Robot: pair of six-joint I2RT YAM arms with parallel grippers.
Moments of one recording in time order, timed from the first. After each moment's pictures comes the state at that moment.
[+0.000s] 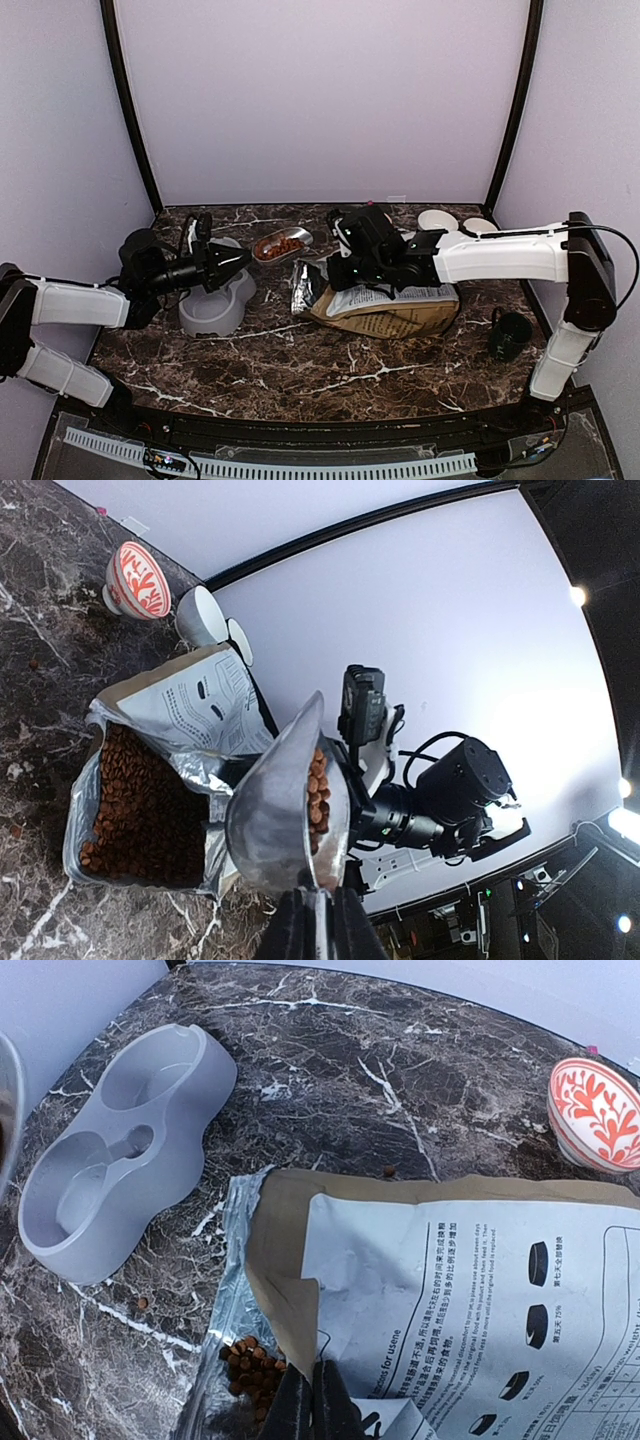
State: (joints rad) left arm -0.41 1.30 0.45 0.85 0.76 -1.18; right arm 0.98 1.74 1.26 -0.22 0.25 0.39
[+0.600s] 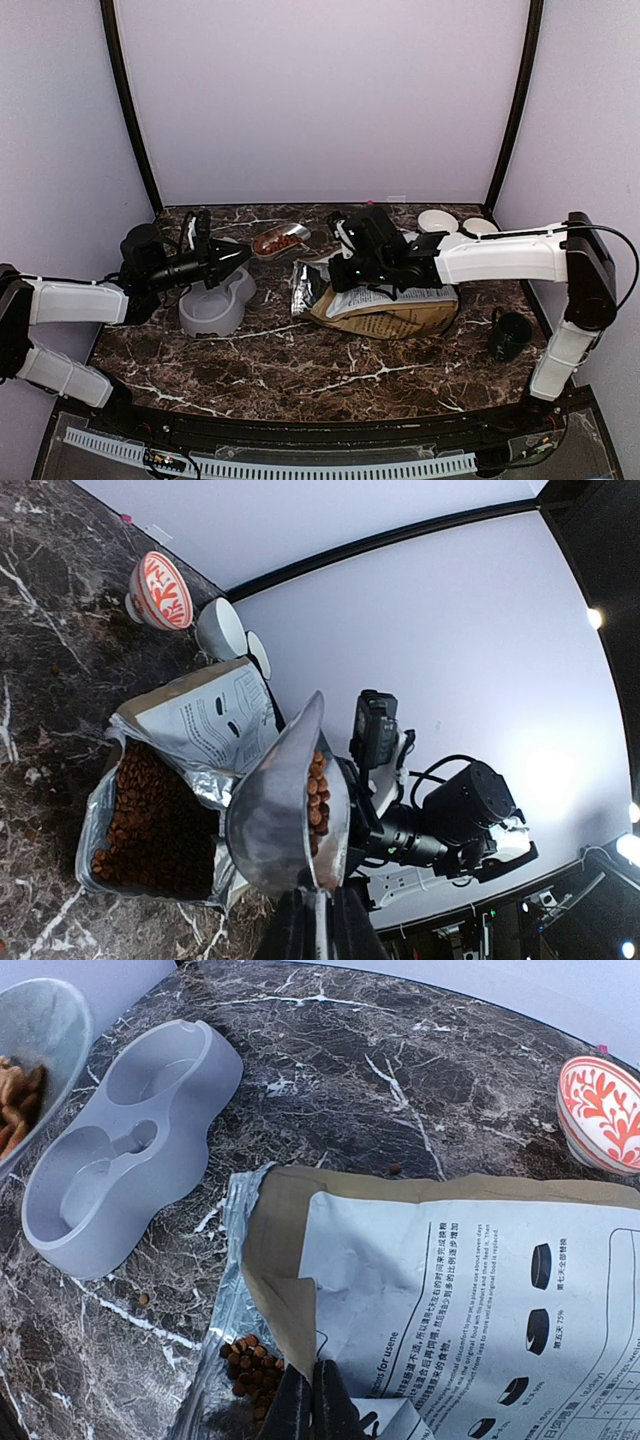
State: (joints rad) left arm -0.41 1.30 0.49 0.80 0.72 -1.20; right arm 0.96 1.74 1.24 -0.18 0.21 0.37
